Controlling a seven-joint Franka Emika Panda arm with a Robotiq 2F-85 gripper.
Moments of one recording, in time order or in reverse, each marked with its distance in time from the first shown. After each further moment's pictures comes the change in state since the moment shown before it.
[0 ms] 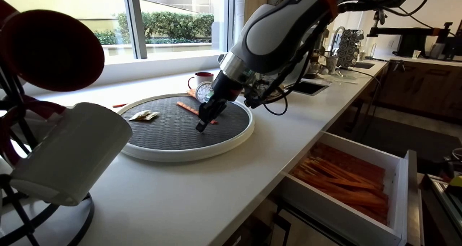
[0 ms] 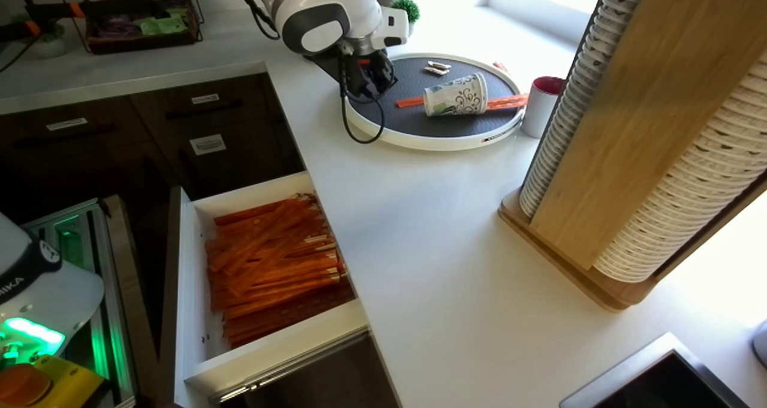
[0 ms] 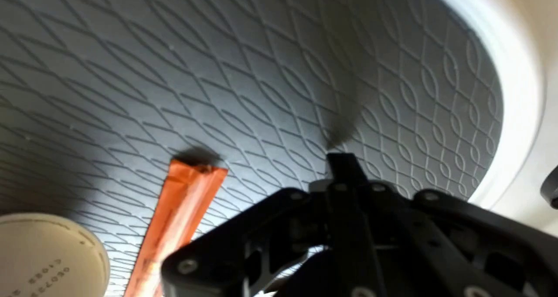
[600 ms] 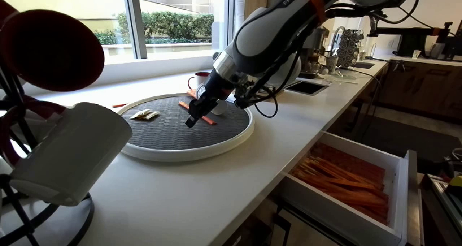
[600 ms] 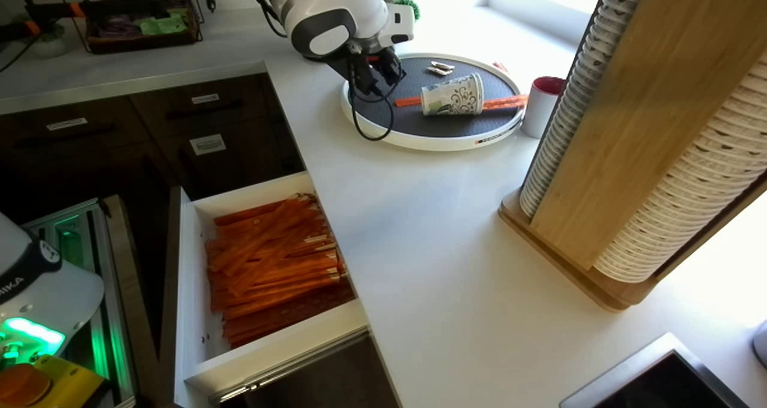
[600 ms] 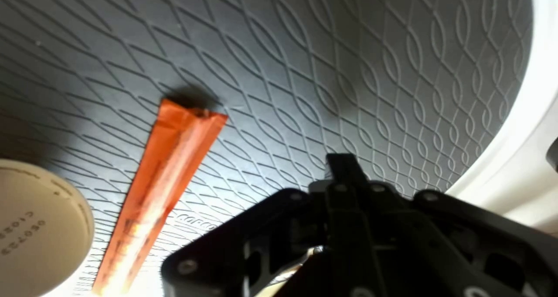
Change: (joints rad) arm 0.000 0.061 0.022 0.062 0.018 0.074 -0.033
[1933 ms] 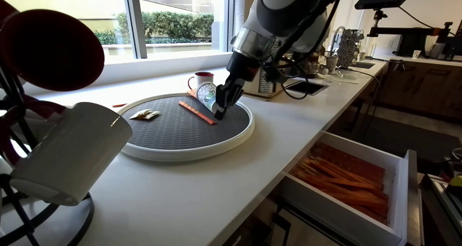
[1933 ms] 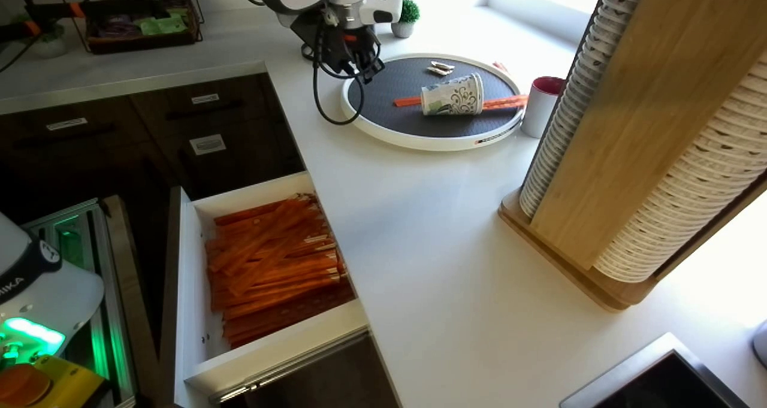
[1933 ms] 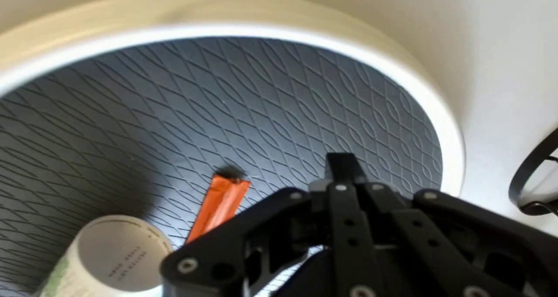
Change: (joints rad) arm 0.073 -0.283 -0.144 -0.147 0.086 -0.337 0.064
